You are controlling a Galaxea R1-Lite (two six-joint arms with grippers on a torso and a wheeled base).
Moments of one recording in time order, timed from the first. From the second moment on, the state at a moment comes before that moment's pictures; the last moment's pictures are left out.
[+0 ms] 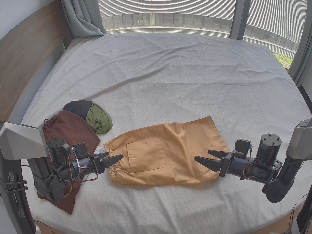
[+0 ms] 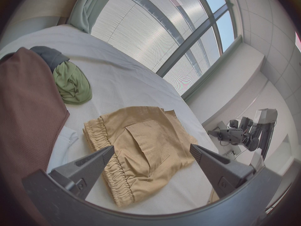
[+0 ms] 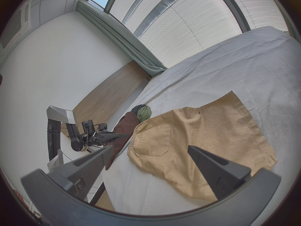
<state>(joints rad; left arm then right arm) -0.15 2.24 -0.41 -1.55 -0.62 -0.36 0.41 2.05 -0.32 -1.54 0.46 0.39</state>
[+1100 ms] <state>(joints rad) -0.15 2.37 -0.35 -1.55 -0.59 -0.42 0.41 2.07 -0.32 -1.54 0.46 0.39</state>
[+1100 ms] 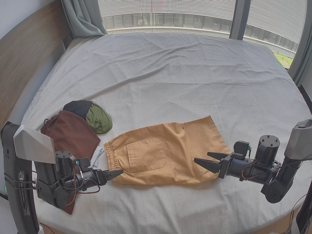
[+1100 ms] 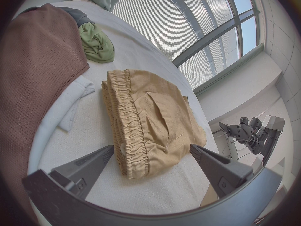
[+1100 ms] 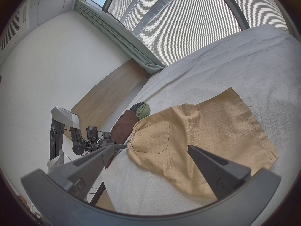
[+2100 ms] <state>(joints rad) -0.22 2.45 -0.41 -1.55 -0.53 -0.73 0.41 2.10 -0.32 -1.54 0.46 0.36</state>
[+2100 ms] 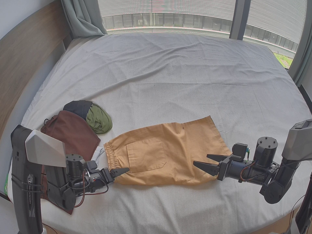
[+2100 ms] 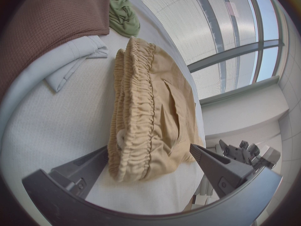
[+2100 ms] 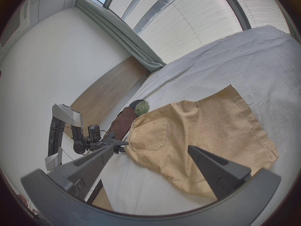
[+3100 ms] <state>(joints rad) -0.24 2.42 -0.48 -1.55 -0.48 -0.81 0.41 2.10 -0.31 -1.54 0.46 0.36</state>
